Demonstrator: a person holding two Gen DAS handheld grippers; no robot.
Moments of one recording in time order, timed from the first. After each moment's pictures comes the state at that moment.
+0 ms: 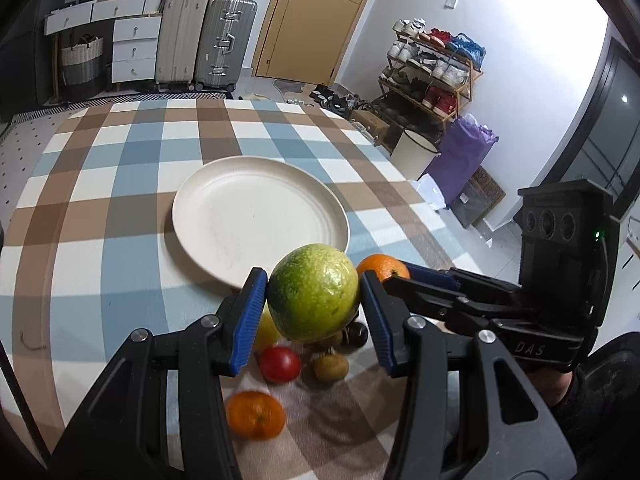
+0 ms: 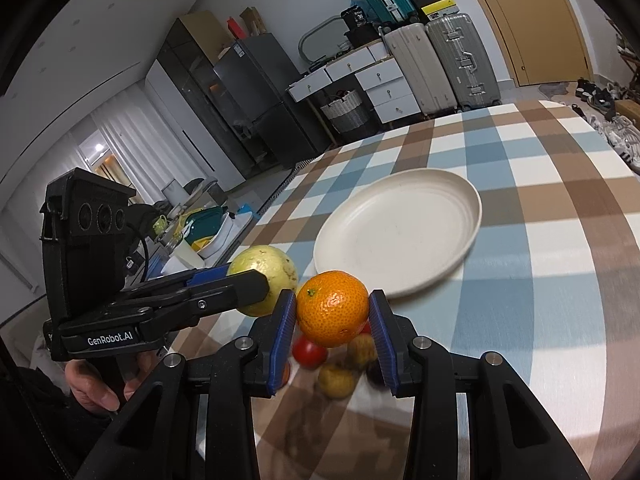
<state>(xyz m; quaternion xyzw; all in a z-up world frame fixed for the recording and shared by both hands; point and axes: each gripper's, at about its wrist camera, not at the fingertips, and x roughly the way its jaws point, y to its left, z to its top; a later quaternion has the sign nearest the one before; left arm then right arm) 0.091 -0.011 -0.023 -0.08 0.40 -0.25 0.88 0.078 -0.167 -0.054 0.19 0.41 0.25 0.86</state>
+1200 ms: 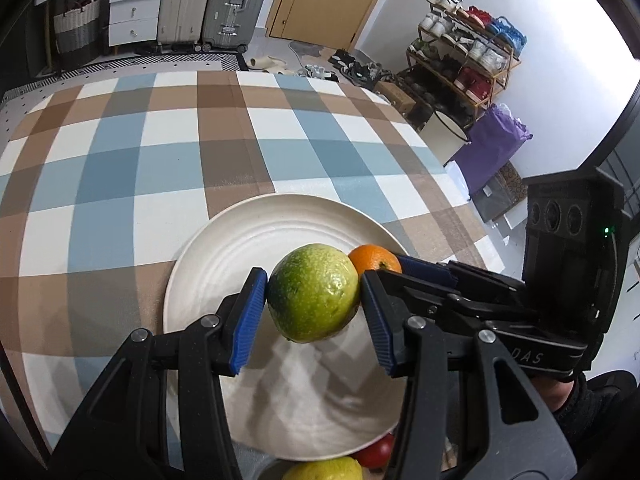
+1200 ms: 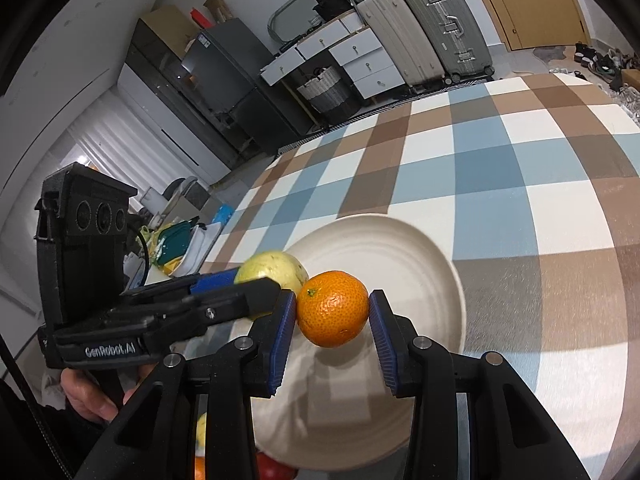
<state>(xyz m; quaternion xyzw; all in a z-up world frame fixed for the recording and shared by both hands) 0.285 -0.031 -0.083 -0.08 0.47 -0.22 0.85 0.238 -0.185 -0.110 0.21 0.46 0.24 0.83</state>
